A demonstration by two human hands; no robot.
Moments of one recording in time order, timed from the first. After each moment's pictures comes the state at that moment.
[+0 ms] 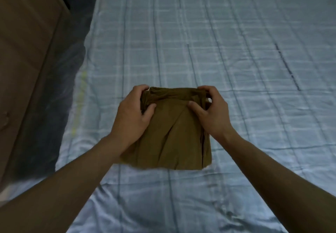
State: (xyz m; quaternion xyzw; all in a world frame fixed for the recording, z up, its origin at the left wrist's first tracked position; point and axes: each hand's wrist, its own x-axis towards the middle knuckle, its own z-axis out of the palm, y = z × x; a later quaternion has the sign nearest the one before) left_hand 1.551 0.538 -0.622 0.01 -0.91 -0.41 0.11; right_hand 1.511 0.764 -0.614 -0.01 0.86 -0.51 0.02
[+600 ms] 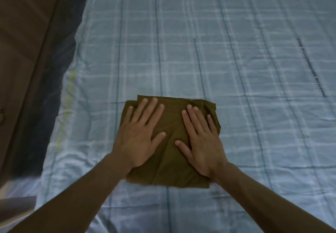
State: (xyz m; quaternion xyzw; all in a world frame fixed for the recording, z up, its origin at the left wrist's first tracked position) left_hand 1.544 0.540 -0.686 -0.09 -0.99 -0.08 -0.08; right_hand 1.530 0.762 -0.694 -0.25 0.96 -0.13 0.04
